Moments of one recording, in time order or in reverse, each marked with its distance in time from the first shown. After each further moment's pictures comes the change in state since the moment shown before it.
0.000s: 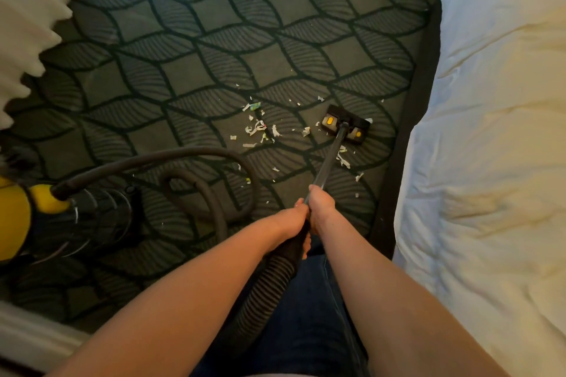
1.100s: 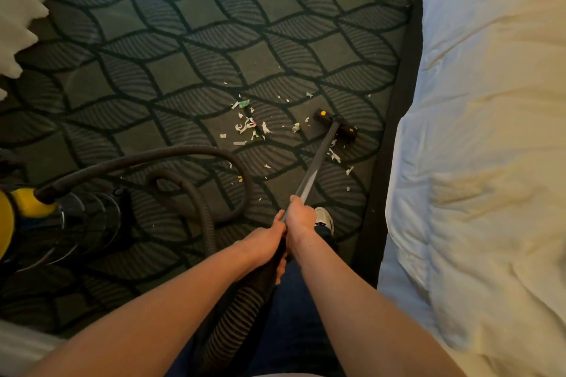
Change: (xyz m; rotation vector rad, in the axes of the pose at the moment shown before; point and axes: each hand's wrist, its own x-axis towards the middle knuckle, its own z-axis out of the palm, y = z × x) left_hand -0.018 -0.055 -0.020 0.055 0.000 -0.007; right_hand -0.038 0.046 0.006 0.070 0.038 -0.032
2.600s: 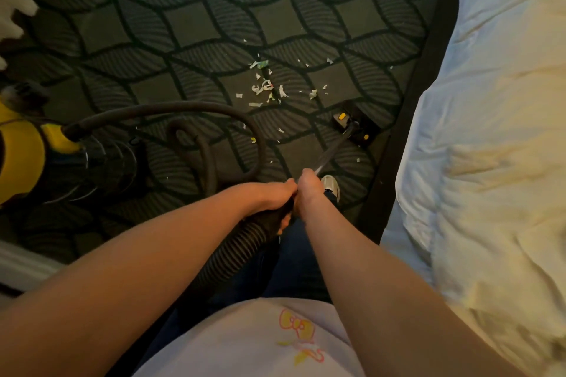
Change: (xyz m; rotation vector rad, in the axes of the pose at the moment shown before) left_hand -0.010 -0.019 -0.020 0.181 -0.103 -0.102; right_hand -0.017 0.038 0.015 -0.146 0.068 0.114
